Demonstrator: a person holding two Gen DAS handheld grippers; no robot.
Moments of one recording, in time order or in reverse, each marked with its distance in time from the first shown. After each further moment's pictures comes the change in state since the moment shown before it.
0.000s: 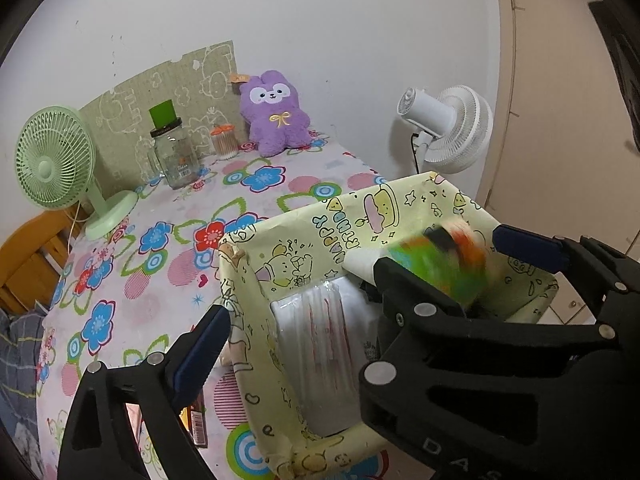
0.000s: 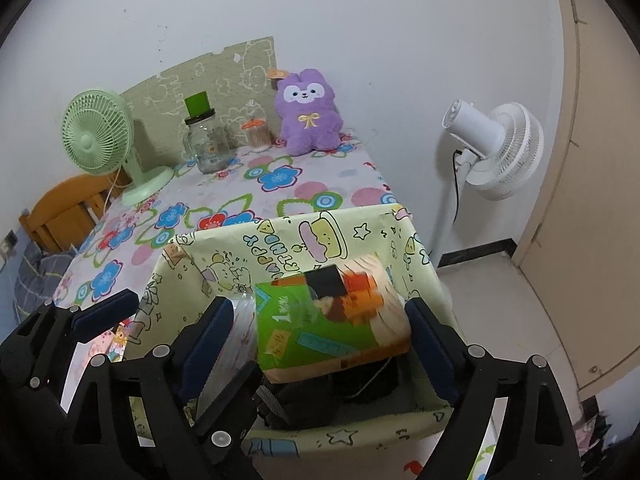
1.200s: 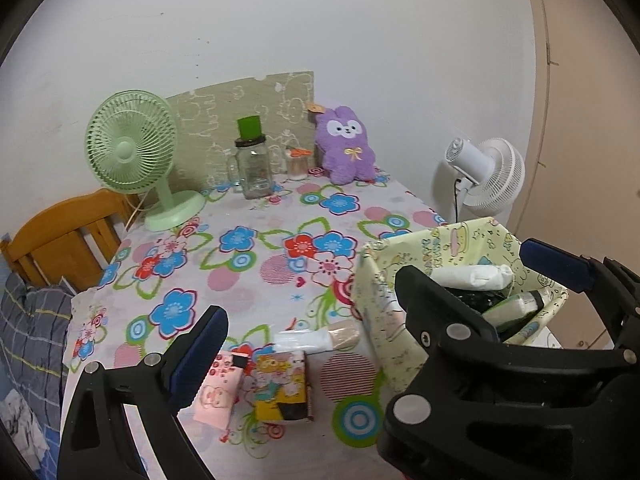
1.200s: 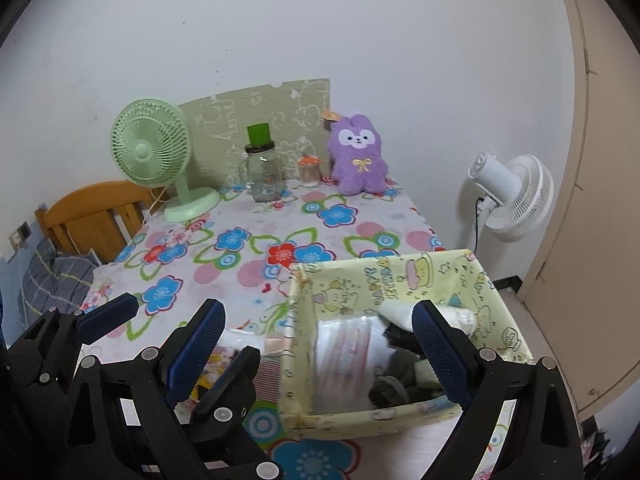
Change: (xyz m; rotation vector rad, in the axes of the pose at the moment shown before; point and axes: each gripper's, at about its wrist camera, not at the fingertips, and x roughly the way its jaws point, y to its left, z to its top) left arm -0.070 0.095 -0.026 -0.124 -0.122 0.074; right arm -0.056 0.107 -0.002 -0.068 -0.123 0.024
